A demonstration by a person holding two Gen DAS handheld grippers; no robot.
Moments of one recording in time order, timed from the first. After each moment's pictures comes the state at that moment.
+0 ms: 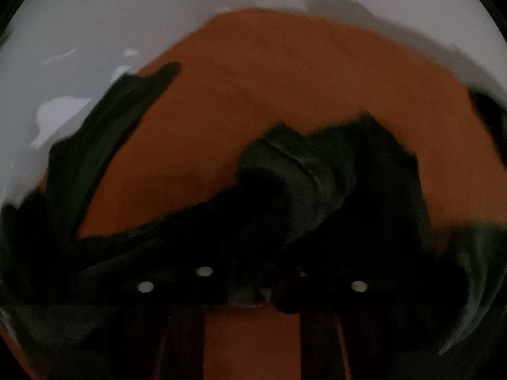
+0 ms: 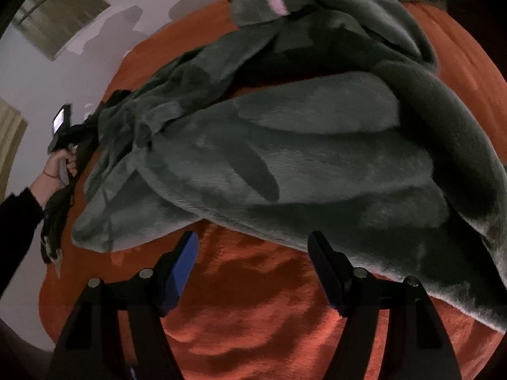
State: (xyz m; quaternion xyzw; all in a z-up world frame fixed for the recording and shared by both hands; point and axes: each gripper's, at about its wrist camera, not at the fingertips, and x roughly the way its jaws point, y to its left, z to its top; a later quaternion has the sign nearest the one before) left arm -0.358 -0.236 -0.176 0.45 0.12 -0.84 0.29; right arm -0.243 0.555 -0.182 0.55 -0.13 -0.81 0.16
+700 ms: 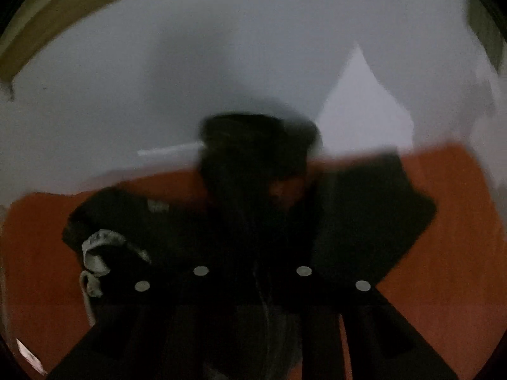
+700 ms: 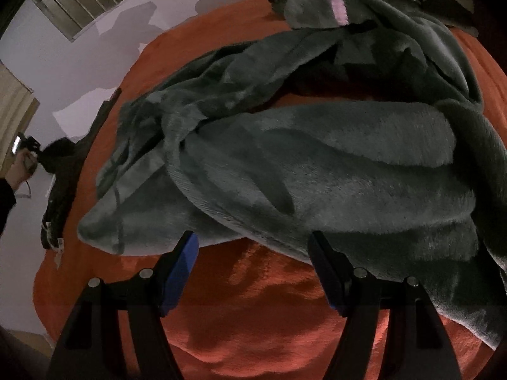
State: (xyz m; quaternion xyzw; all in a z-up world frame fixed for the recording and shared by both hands) left arm -0.158 -0.454 -0.059 0.36 0.28 -0.68 0.57; right arm -0.253 0.501 -0.171 0.53 -0.09 -0.82 0.21
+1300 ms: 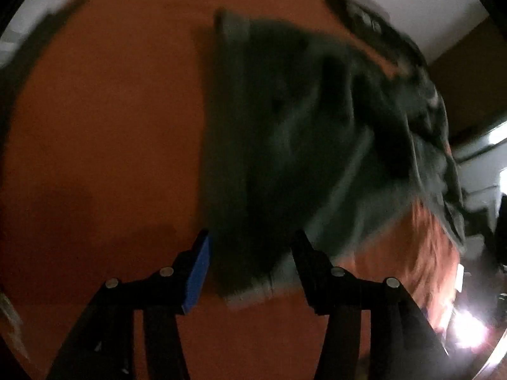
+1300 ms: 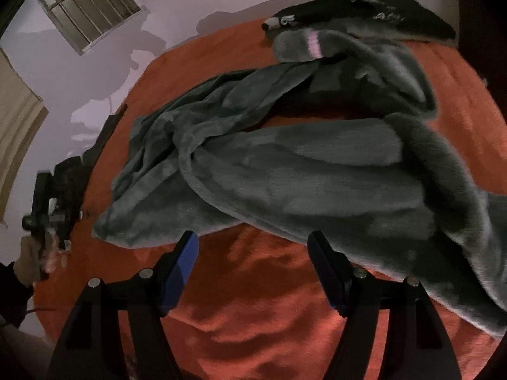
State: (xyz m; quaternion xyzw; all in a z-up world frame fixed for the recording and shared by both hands) left arm -0.130 -0.065 -0.182 0.60 0.21 -0.77 -0.03; right arm -0.210 0.542 -0.132 0.49 -0.08 -0.85 0.19
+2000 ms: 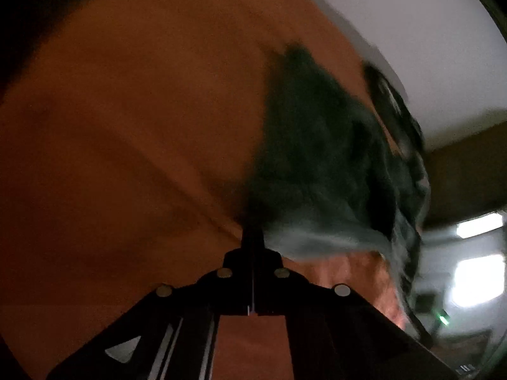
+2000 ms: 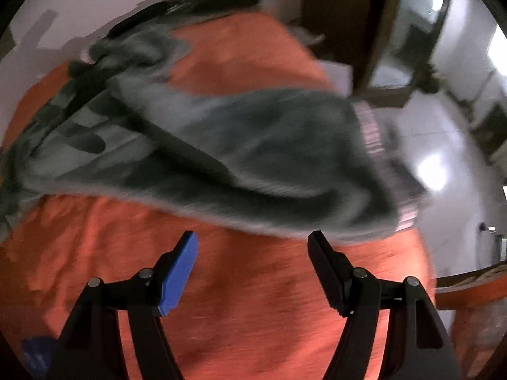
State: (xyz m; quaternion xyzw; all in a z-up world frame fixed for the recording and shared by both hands) left arm -0.088 -0.156 -0.164 0.48 0.35 -0.80 0.08; right arm -0.116 0.749 -0.174 0.51 -0.07 -0.85 -0.14
